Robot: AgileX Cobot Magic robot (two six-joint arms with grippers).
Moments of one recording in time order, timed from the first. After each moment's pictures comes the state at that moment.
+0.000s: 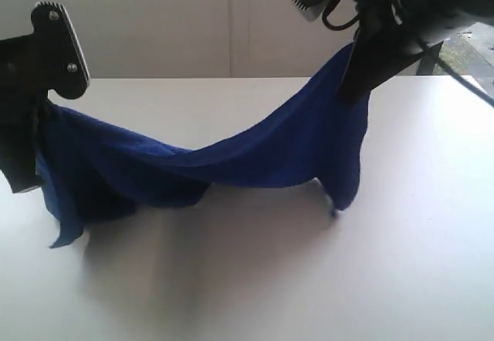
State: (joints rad) left arm -0.54 1.21 -0.92 0.51 0.65 0.43; right arm 0.46 1.43 -1.28 -0.68 0.82 0.00
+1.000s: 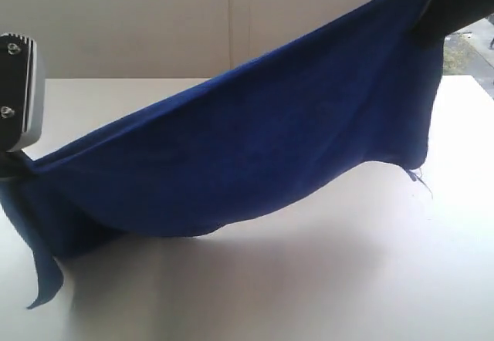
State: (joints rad) left arm -0.54 1.01 -0.93 0.07 0.94 0.95; right arm 0.45 1.20 -1.28 -0.76 0.91 0.08
